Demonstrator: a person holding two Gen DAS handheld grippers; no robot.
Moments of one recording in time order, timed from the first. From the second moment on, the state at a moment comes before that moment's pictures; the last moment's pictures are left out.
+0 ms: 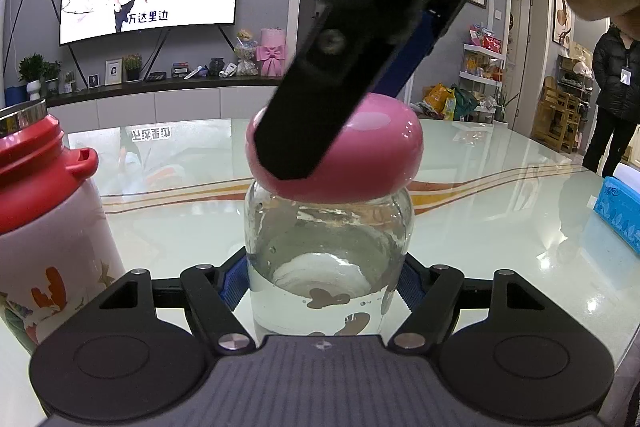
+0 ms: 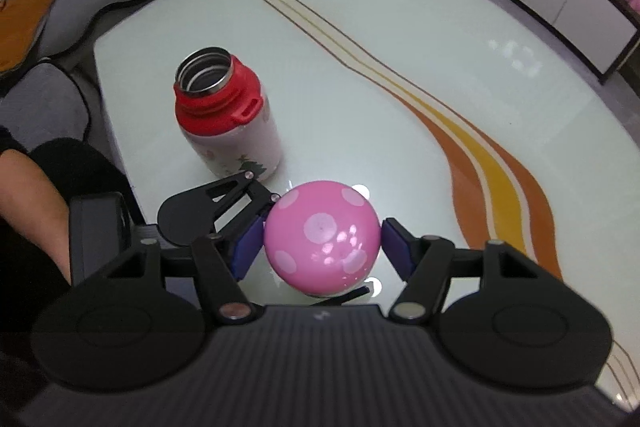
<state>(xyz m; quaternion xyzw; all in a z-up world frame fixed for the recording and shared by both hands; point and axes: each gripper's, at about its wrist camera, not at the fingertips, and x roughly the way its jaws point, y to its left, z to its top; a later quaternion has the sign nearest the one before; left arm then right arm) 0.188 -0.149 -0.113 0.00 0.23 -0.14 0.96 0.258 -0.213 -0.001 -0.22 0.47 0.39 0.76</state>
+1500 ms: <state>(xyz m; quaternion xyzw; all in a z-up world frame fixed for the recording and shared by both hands) 0.186 -0.153 -0.112 0.00 0.23 -0.15 0.96 0.263 -0.237 -0.007 -0.16 0.47 0.36 0.79</state>
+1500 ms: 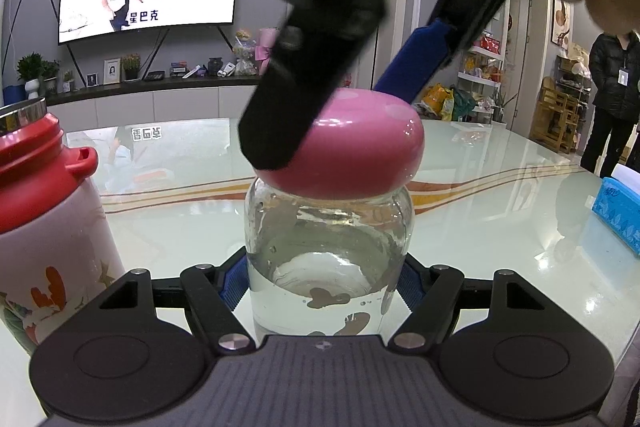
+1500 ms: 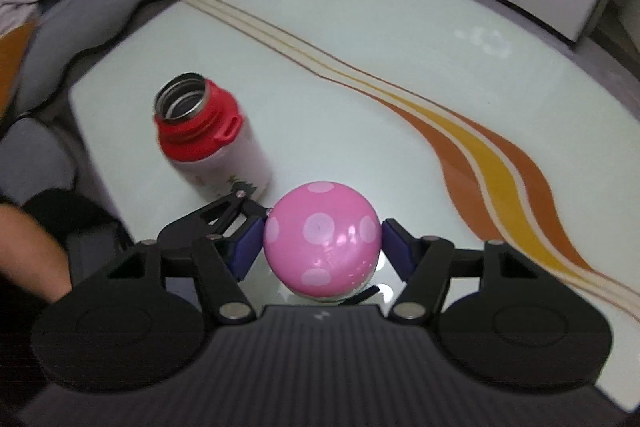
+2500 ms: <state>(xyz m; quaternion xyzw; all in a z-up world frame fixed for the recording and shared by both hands) 0.189 -0.148 -0.112 0.00 0.23 -0.15 0.96 0.236 -0.178 -0.008 -0.16 0.48 0.13 0.85</state>
